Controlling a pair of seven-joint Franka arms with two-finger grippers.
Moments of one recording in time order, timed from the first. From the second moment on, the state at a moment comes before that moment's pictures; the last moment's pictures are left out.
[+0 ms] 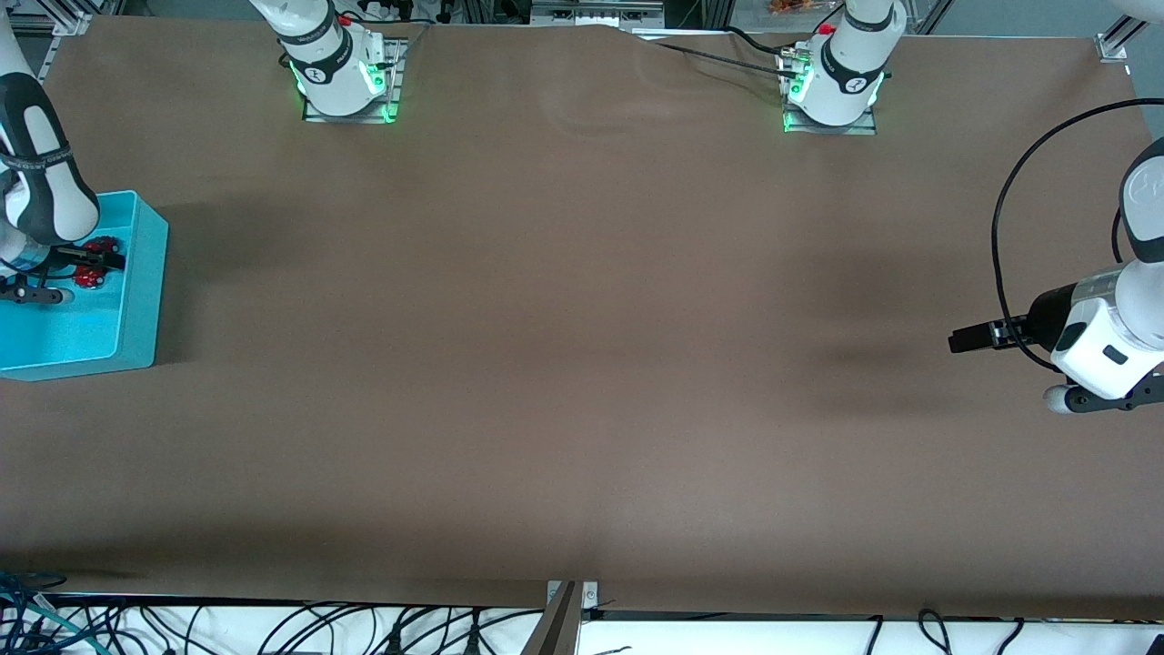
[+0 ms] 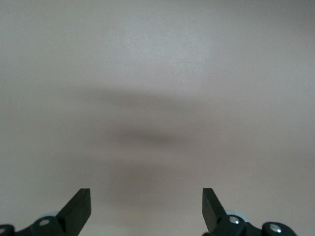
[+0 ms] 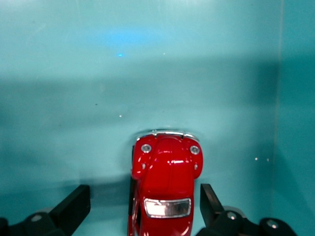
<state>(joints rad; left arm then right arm) 0.12 0.43 -0.12 -1.30 -0.01 1.58 -0.15 -0.48 0.58 -0.21 -1.98 -0.23 2.44 -0.41</state>
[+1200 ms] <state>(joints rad) 0.12 0.44 -0.12 -1.29 -0.01 1.58 -0.15 -0.45 0.42 -0.15 -1.88 -0.23 2.03 -0.40</state>
